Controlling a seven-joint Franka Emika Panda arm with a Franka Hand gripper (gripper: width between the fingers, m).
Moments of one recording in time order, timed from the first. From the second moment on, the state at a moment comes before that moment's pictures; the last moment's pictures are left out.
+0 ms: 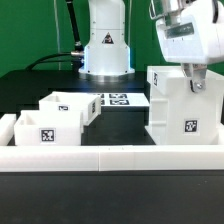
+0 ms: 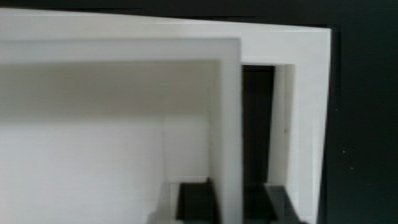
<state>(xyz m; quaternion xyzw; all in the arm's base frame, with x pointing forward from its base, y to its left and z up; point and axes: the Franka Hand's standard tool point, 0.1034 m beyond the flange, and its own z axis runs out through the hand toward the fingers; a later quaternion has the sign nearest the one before) 0.600 0.098 0.098 -0.72 0.68 0.02 0.13</state>
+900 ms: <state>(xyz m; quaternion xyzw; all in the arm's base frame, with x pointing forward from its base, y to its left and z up) 0.645 0.098 0.101 -0.72 0.68 0.03 0.14</state>
